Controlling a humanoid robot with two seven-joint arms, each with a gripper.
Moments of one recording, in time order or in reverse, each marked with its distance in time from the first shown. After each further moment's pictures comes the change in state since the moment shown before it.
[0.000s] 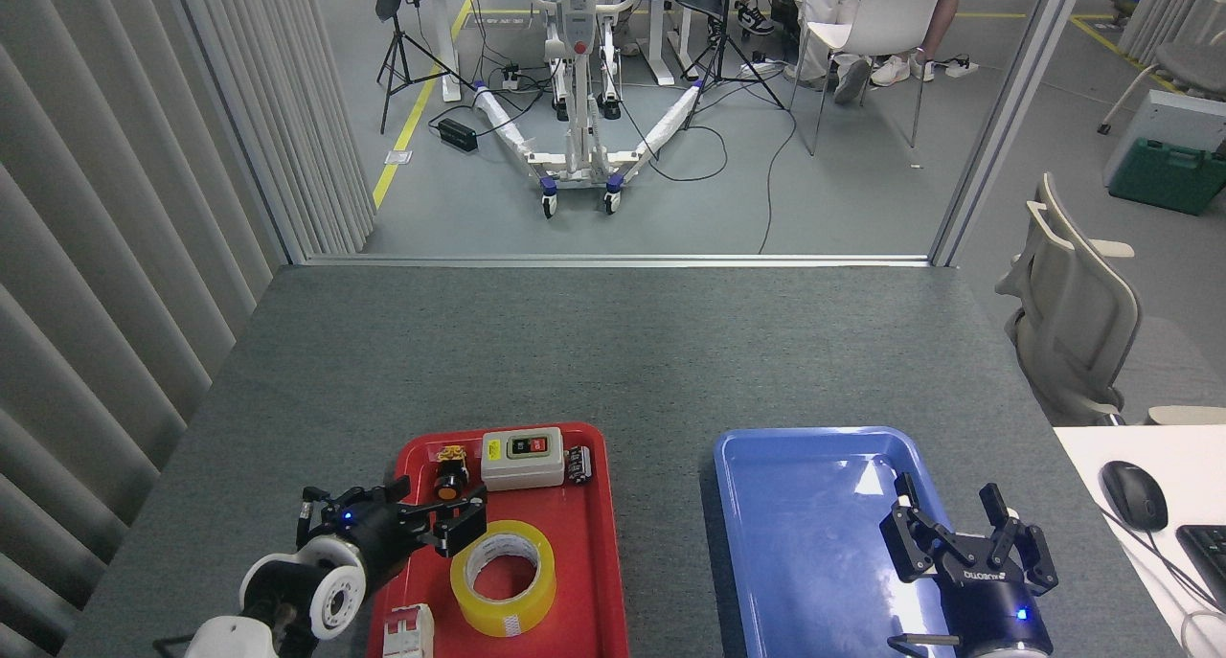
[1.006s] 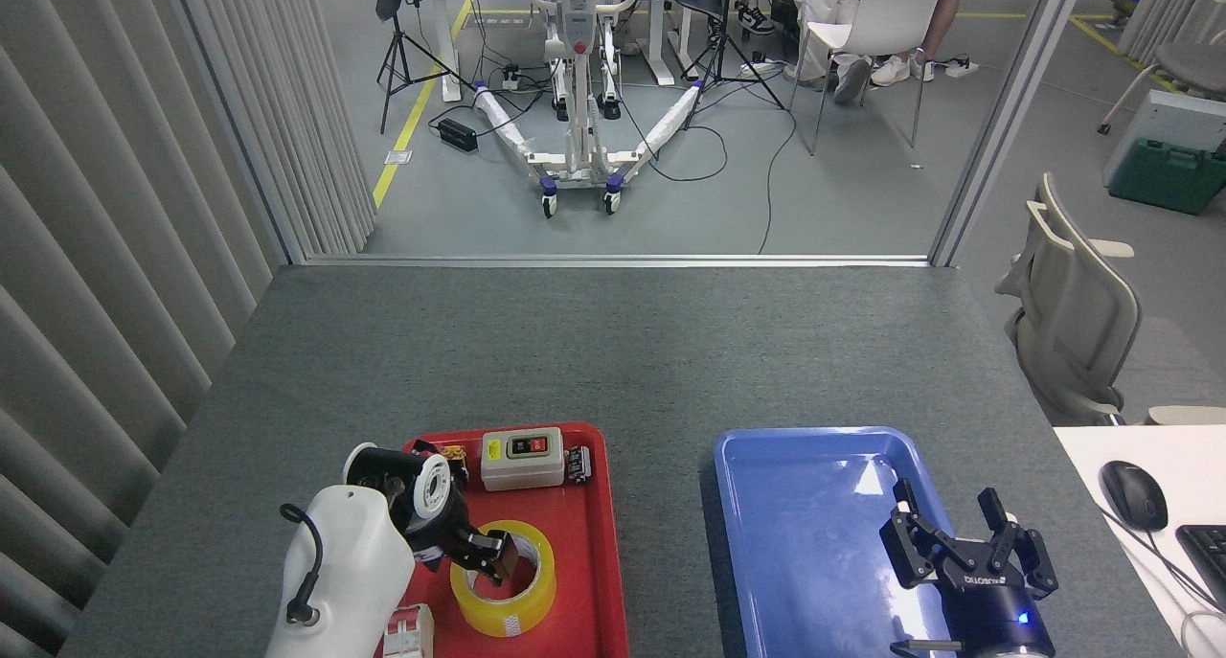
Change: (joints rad) left arm -0.310 -0.167 -0.017 0.365 -0.210 -0.010 -0.773; right arm 0.007 -0.003 -0.006 0.000 0.000 -0.021 0.000
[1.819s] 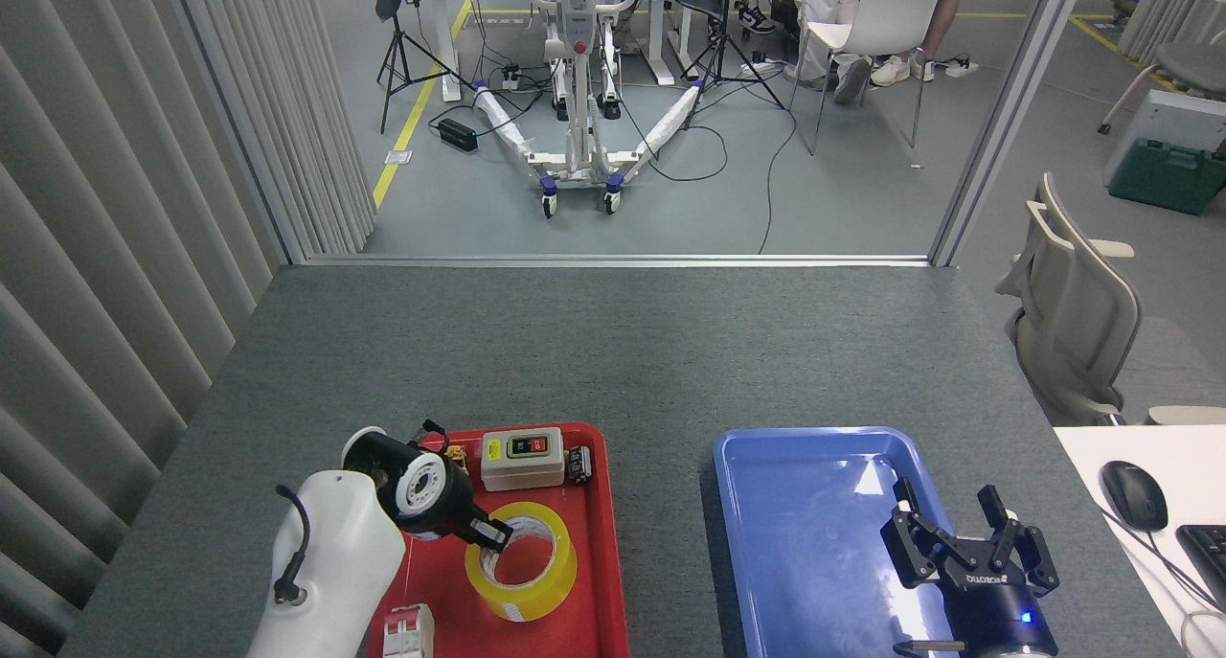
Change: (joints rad) left arm -0.045 0.044 0.001 0.020 0.129 -0.360 0.149; right arm 0.000 -0.006 -0.003 0.000 -0.005 -0.023 0.004
